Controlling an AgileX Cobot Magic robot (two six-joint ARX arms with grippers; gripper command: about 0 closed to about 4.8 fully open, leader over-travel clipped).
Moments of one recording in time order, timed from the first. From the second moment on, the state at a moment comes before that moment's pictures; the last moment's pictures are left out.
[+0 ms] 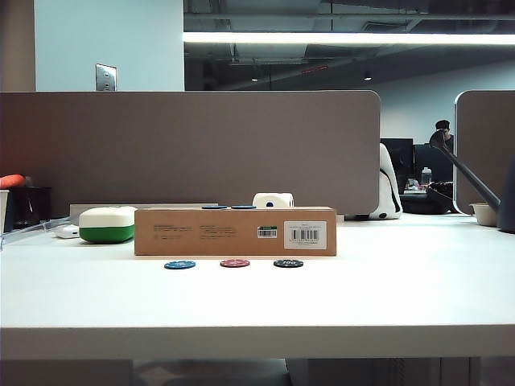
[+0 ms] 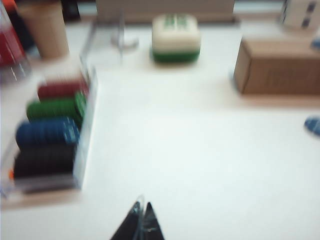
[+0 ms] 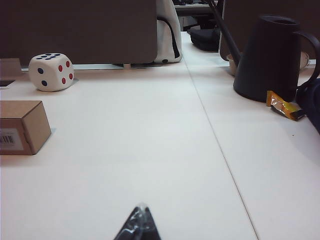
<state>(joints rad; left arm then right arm) 0.00 0.27 0.06 -0.04 -0.02 0.05 0.02 0.00 0.01 -0.04 0.02 0.02</state>
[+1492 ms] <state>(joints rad) -0.39 1.41 0.97 -0.06 -0.03 0.05 0.03 0.00 0.01 -0.04 0.02 0.02</state>
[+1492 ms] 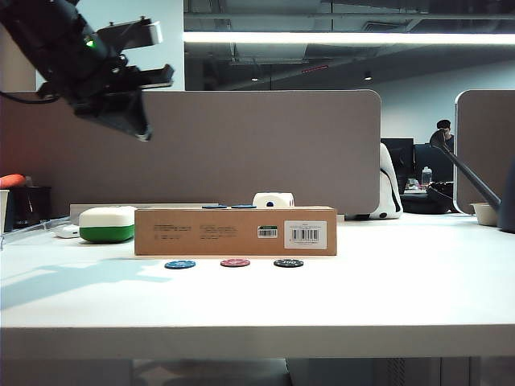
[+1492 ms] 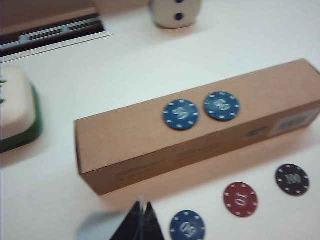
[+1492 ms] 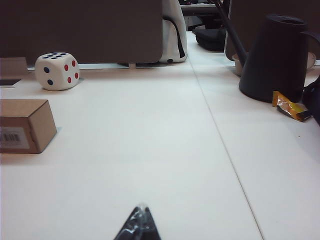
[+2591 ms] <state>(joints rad) -0.57 1.41 0.97 -0.06 -0.03 0.05 0.03 0.00 0.01 -0.04 0.12 -0.04</state>
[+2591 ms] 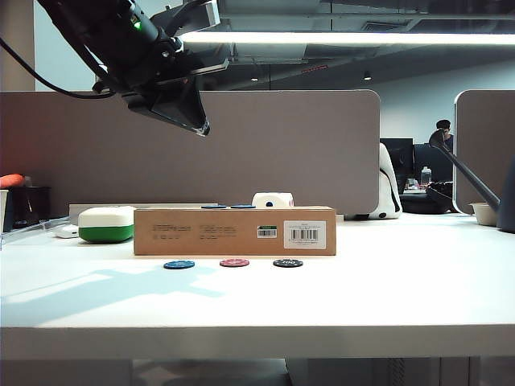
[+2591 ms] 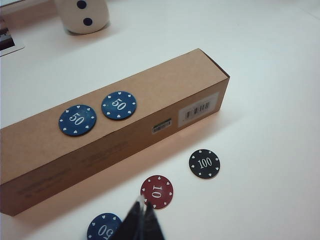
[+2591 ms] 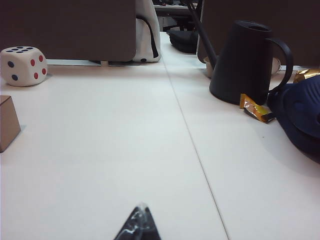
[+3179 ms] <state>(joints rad) -0.57 1.41 0.97 -0.06 -0.03 0.05 0.04 0.00 0.01 0.07 -0.34 0.64</state>
